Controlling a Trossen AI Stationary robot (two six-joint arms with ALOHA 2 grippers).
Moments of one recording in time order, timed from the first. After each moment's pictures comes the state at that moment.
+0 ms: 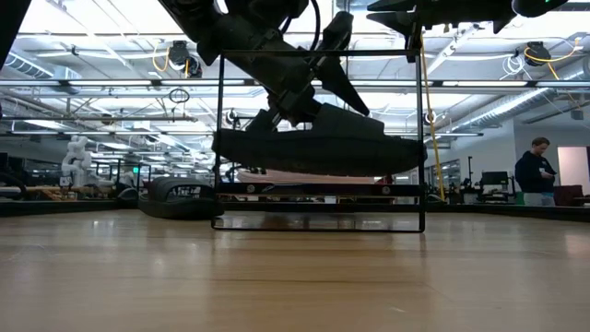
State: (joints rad) left arm -0.01 1.85 1.19 0.08 0.12 -1.56; right arm -0.49 0.93 0.73 0.24 -0.35 0.53
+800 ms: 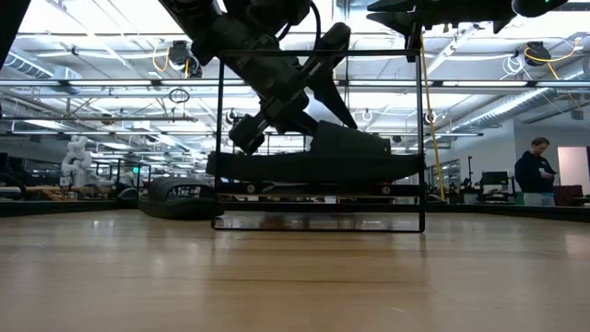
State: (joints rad) left arm -0.02 1.85 1.19 -0.03 0.15 -1.57; right arm -0.49 0.93 0.73 0.24 -0.35 0.51
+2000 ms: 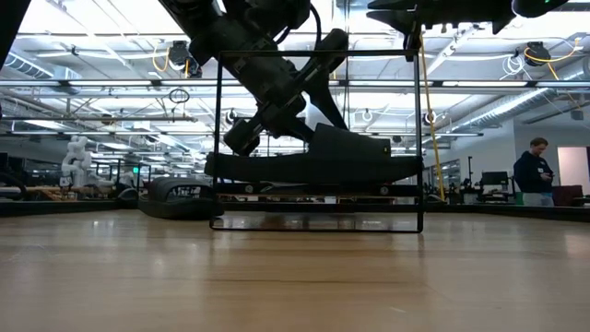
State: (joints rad) left arm -0.01 1.85 1.19 -0.08 0.13 -1.53; right arm -0.49 0.93 0.73 0.24 -0.39 0.51
